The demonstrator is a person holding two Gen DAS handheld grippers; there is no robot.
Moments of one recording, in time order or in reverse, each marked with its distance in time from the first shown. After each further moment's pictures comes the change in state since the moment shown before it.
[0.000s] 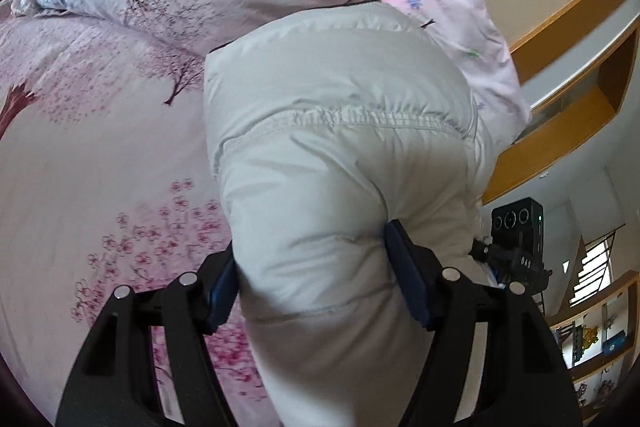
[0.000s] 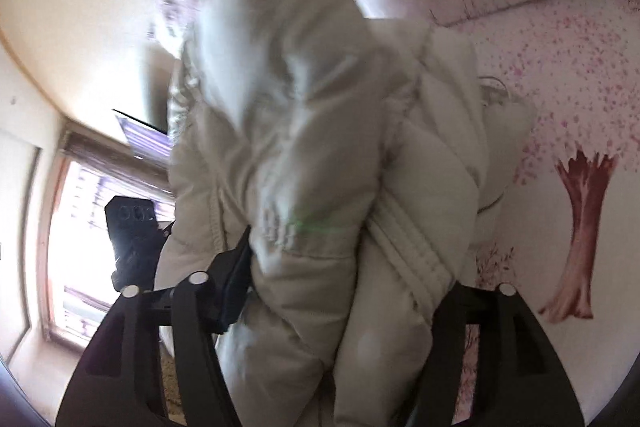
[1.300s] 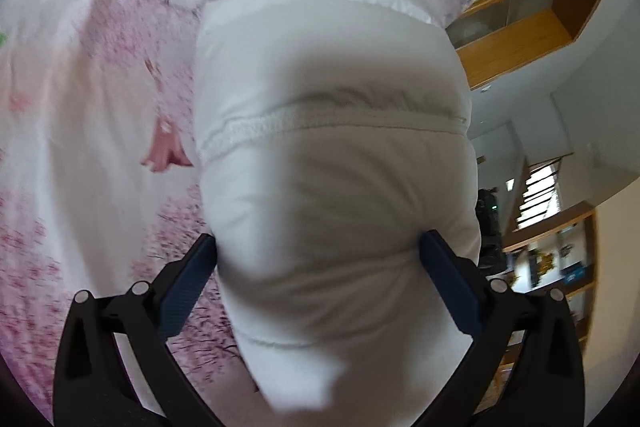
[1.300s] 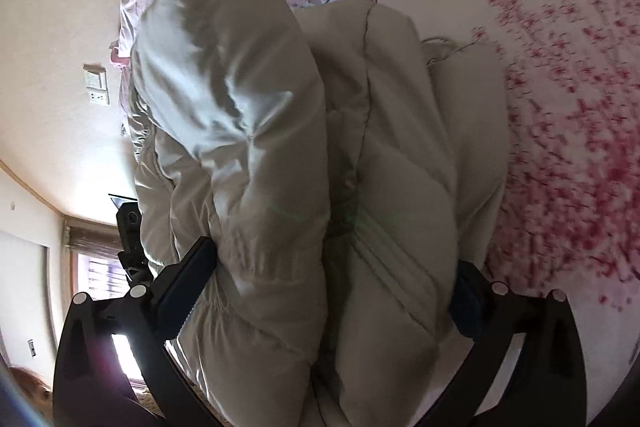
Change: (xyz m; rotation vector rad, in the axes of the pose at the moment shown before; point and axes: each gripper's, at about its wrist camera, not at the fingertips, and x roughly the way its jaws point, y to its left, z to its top) left arm 0.178 -0.171 -0.040 0.087 0.312 -0.290; right arm -0.204 -0.154 -0.052 0.309 -0.137 -0.006
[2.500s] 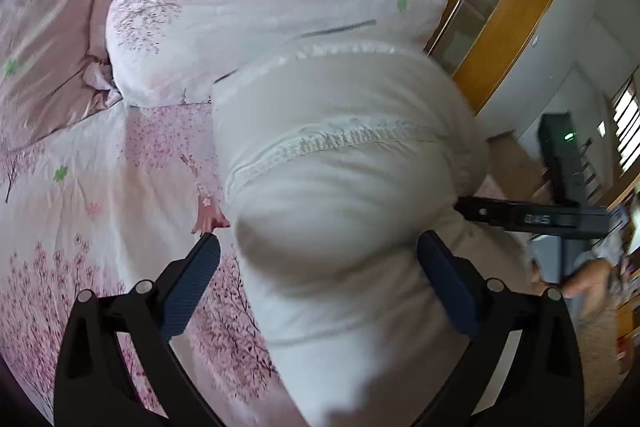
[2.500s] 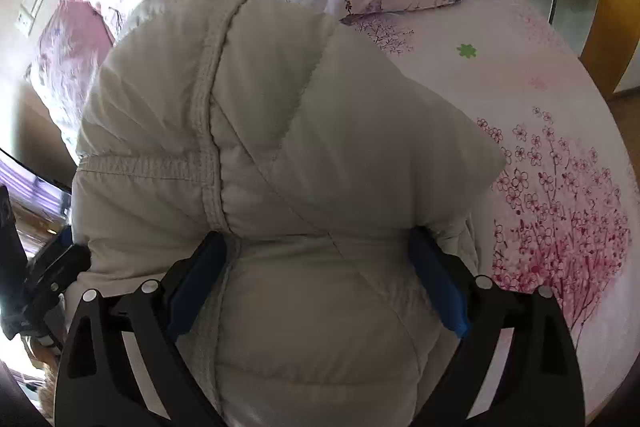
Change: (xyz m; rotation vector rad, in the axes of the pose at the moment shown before) left arm -0.009 -0.075 -0.021 0.318 -0.151 0.426; right arm 0.023 0.075 0.005 -0.263 -0.113 -0.546
